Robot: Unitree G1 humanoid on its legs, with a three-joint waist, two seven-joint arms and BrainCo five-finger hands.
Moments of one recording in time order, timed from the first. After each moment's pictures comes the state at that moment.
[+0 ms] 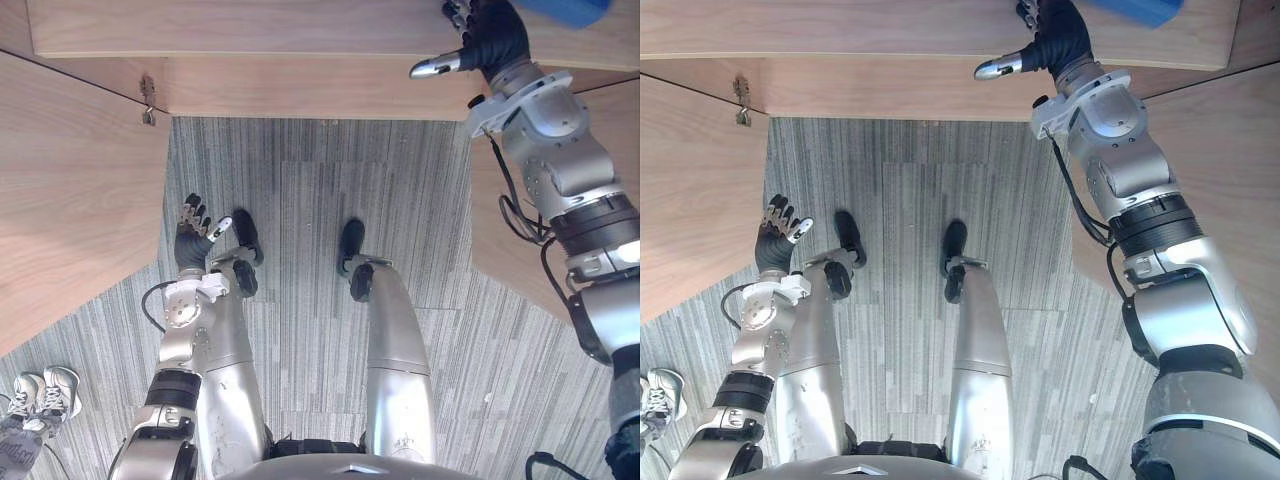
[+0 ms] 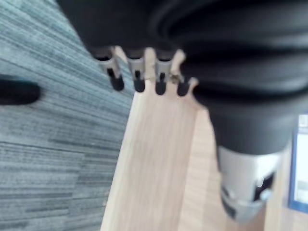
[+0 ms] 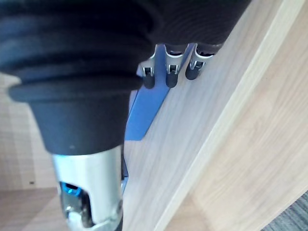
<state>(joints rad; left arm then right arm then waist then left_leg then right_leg) -0.25 0.14 0.04 0.34 -0.37 -0.26 0.12 -1.11 -0.86 0.47 0.39 0.58 -0.15 0.09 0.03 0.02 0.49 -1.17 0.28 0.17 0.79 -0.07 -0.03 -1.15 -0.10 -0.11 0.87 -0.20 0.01</state>
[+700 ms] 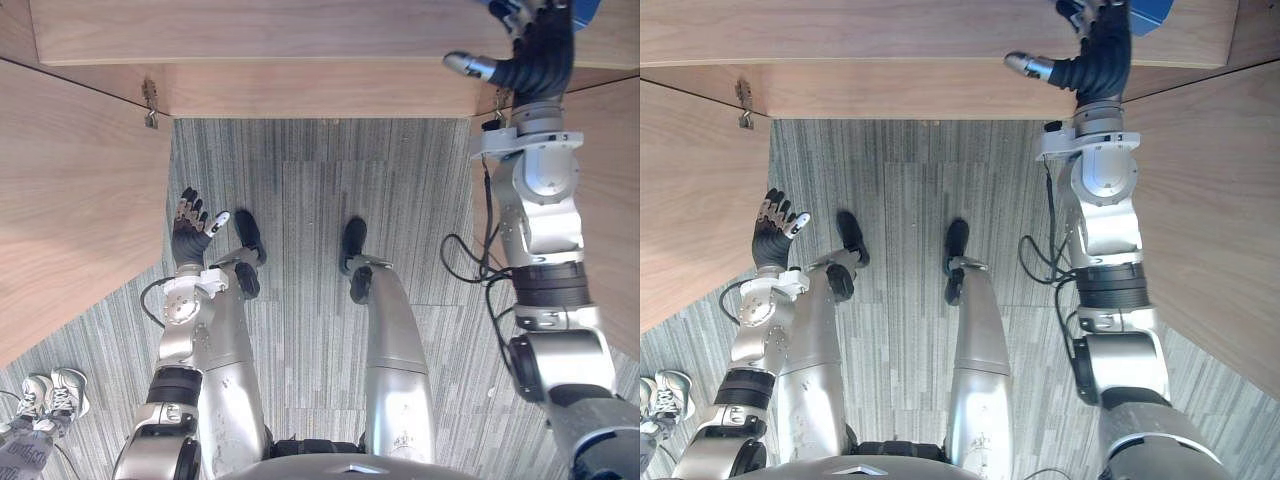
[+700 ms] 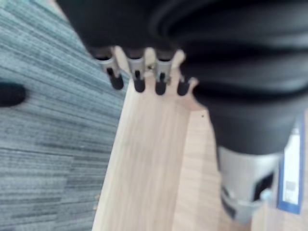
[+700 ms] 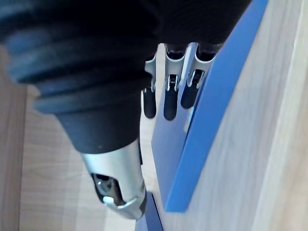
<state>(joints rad) -0.29 0.10 0.09 0.33 -0.32 -0.25 0.13 -0.78 -0.48 -0.08 0.09 0.20 -0.20 -0.22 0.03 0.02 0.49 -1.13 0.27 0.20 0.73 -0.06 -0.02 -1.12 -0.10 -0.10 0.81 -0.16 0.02</state>
